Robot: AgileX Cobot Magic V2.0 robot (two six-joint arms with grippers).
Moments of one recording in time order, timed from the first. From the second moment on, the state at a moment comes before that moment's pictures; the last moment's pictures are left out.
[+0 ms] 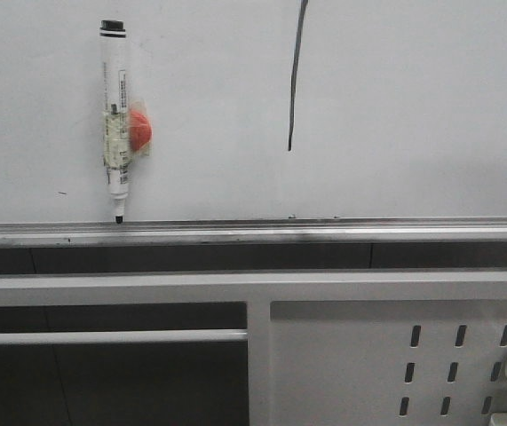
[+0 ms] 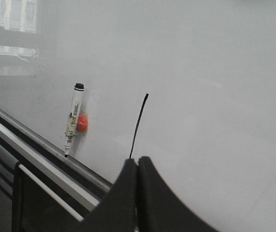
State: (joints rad) left arm -0.01 -0.01 0.01 -0.01 0.34 0.00; right arm 0.56 0.03 -0.12 0.44 0.03 -0.64
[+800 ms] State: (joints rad) left arm -0.01 -0.01 0.01 -0.01 0.34 0.00; right arm 0.56 0.03 0.01 0.20 -0.18 -0.33
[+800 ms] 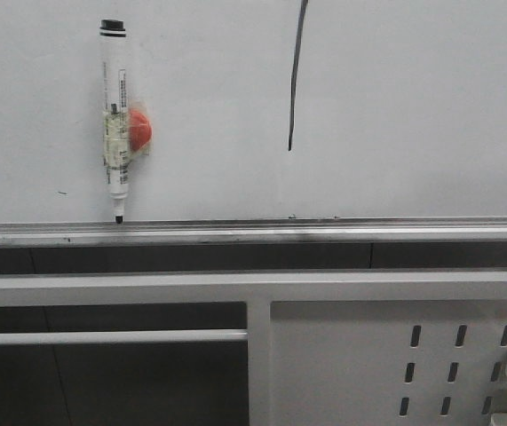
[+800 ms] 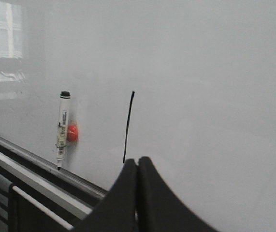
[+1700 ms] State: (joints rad) left arm -0.01 -0.01 0.01 -0.01 0.34 0.00; right arm -0.10 0.03 0.01 0.00 0.32 -0.05
